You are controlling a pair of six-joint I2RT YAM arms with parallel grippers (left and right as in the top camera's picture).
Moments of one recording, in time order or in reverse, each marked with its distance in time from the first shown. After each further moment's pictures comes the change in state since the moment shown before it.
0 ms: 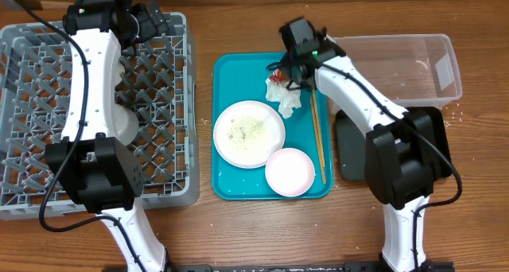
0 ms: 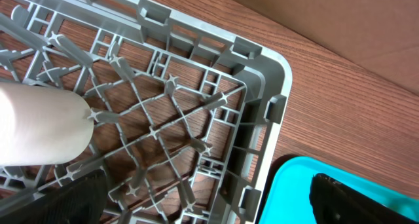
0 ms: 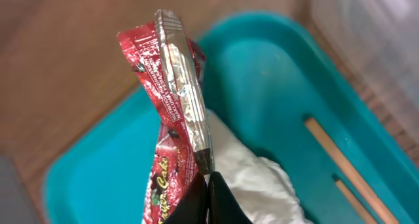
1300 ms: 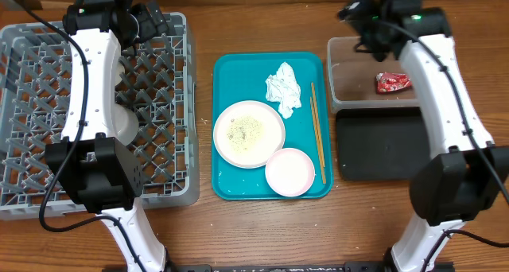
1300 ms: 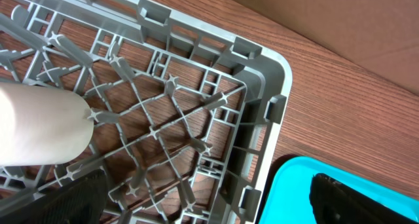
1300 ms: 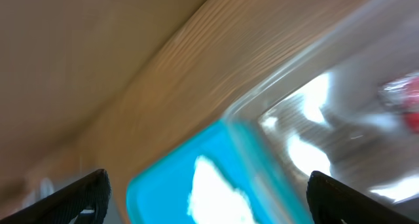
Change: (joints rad) left arm 0.000 0.000 0.000 0.000 0.000 0.000; right arm -0.266 -0.200 0.115 -0.148 -0.230 -0.222
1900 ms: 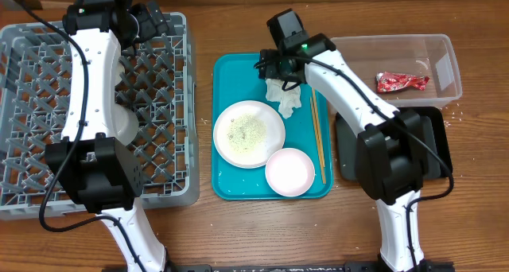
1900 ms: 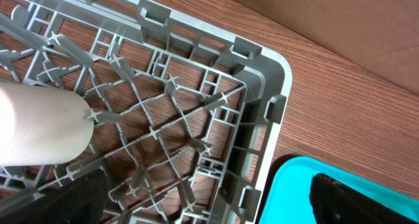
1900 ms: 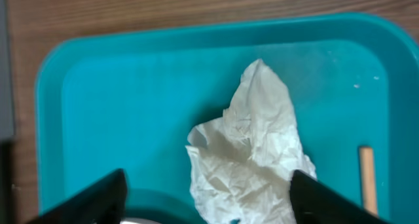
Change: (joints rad) left arm 0.000 0.000 0.000 0.000 0.000 0.000; right arm 0.307 0.277 -0.002 0.063 0.100 -0.308
